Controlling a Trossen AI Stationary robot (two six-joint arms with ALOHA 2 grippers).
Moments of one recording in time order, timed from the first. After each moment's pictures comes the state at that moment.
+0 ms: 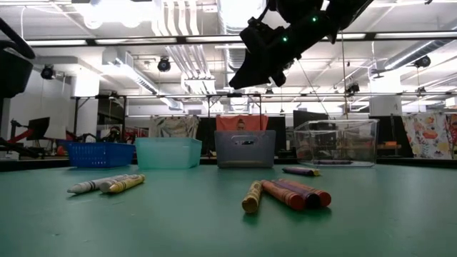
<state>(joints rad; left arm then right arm) -0.83 1.67 0.89 -0.73 -0.14 -1.89 -0.17 1.58 1.02 0.08 0.18 0.11</state>
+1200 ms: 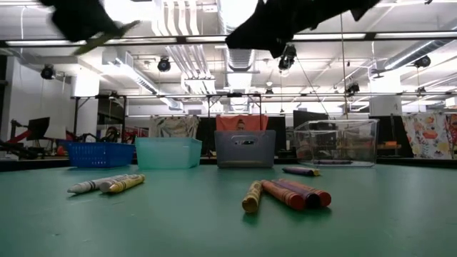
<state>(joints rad) -0.59 1.16 0.87 -0.51 -0.59 -0.73 0.08 1.49 0.93 0.25 0.17 -0.01</state>
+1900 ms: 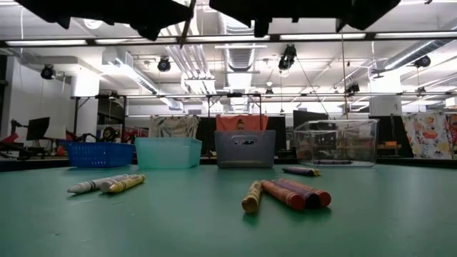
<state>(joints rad) -0.07 1.06 0.58 0.42 -0.11 0.20 0.09 1.62 0.89 0.86 0.17 -0.16</state>
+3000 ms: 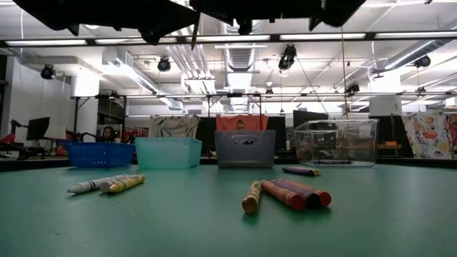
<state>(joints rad) 0.02 1.08 0.56 0.54 -0.13 0.16 0.00 1.69 1.06 0.75 0.13 -0.23</state>
